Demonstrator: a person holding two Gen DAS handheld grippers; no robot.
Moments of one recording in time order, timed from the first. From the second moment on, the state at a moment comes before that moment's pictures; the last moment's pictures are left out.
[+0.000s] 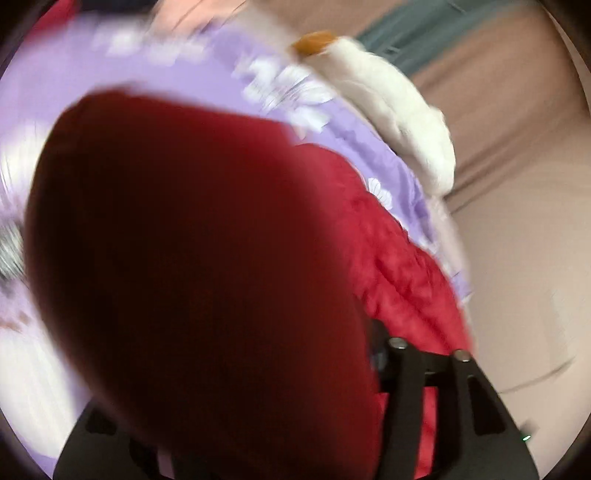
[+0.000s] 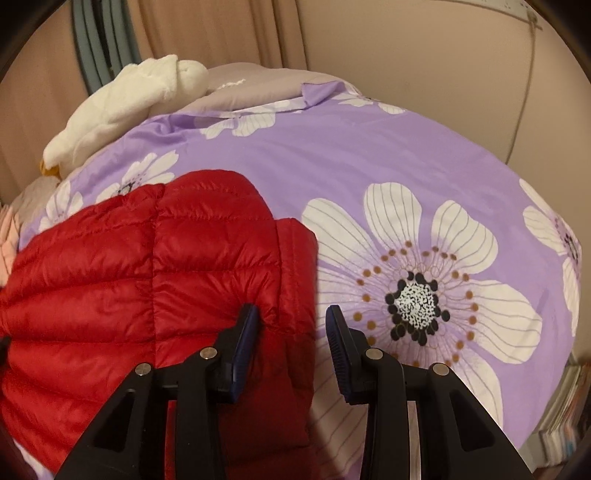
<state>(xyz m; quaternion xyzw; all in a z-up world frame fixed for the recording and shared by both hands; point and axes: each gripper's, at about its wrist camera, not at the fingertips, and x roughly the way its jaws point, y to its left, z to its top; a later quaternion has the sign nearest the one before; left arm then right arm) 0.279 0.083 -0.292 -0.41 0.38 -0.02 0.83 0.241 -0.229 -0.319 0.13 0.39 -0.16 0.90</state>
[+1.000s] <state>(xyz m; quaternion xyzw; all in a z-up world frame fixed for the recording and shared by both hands) 0.207 -0.044 -0.192 0.03 0.18 0.04 0.98 0.241 -0.234 -0.323 0.16 0.39 -0.19 0.88</state>
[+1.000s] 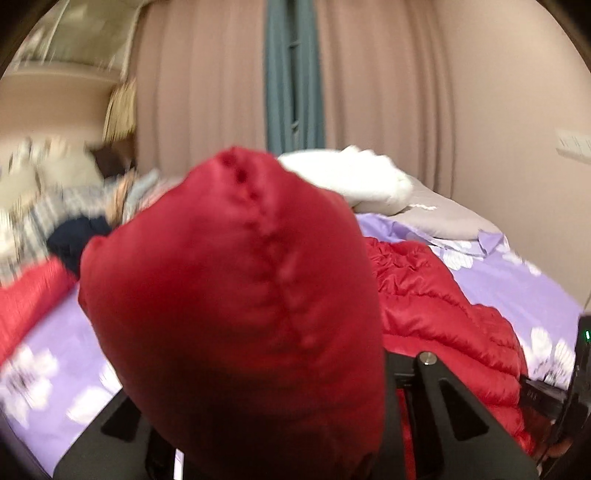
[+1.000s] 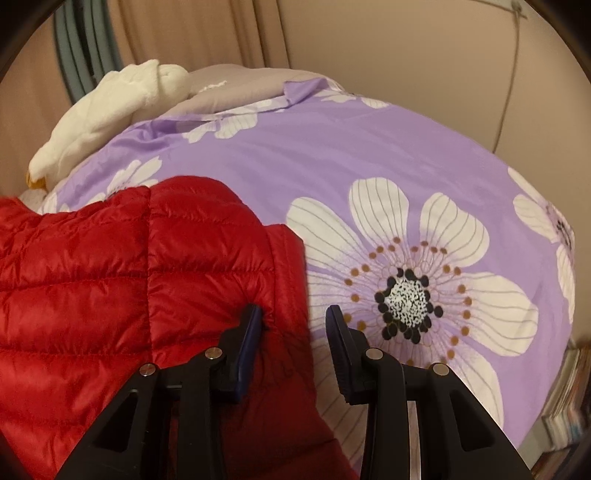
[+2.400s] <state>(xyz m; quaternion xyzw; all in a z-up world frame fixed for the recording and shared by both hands) 0.222 -0.226 -0.259 0.08 0.36 -0.20 0.91 0.194 -0.341 -0.257 0.18 0.29 -0.25 0.91</state>
